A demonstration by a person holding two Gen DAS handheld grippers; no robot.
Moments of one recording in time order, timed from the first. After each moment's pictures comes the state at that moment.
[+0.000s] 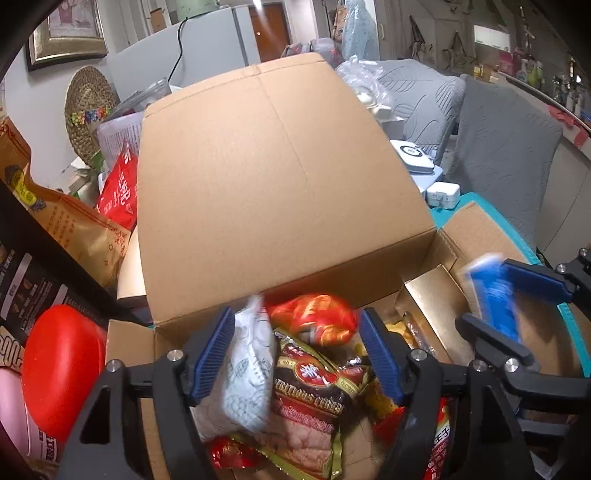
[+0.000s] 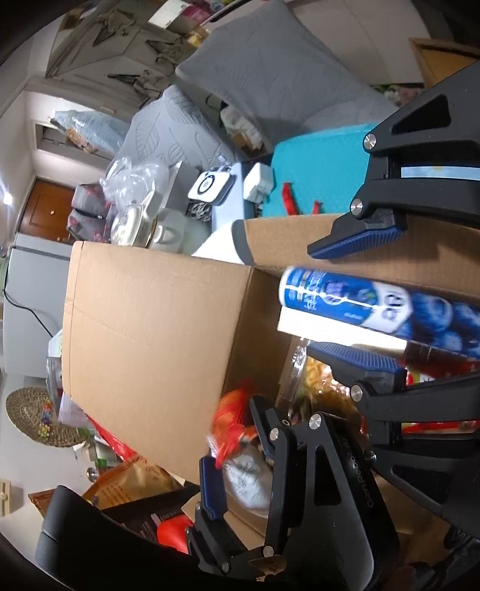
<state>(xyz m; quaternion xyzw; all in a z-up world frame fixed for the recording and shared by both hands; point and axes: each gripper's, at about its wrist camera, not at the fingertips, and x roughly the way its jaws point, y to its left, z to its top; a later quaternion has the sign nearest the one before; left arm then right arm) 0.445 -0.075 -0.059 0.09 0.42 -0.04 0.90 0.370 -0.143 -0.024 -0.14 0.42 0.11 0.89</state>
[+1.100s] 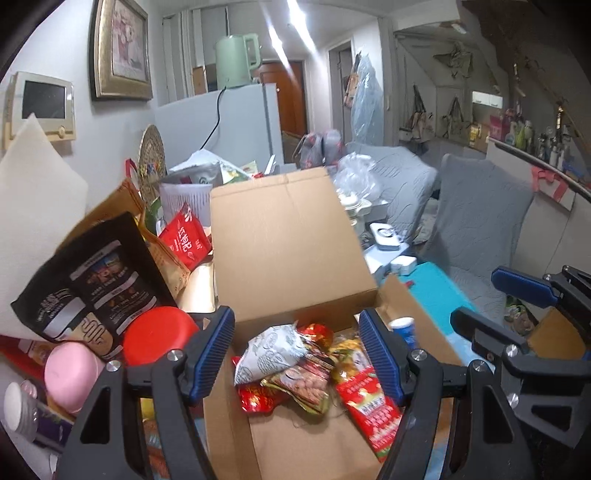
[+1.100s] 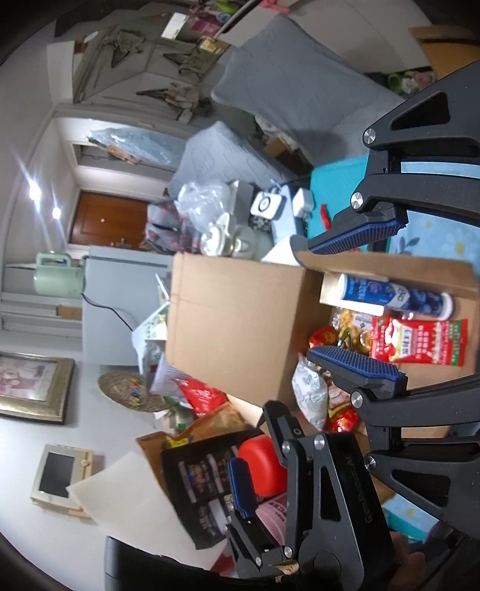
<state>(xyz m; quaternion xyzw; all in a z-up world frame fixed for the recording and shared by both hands) 0.318 -0.065 0.064 0.05 0.31 -0.04 0.95 0.263 -0.156 0.093 -0.09 0.30 0.13 0.94</state>
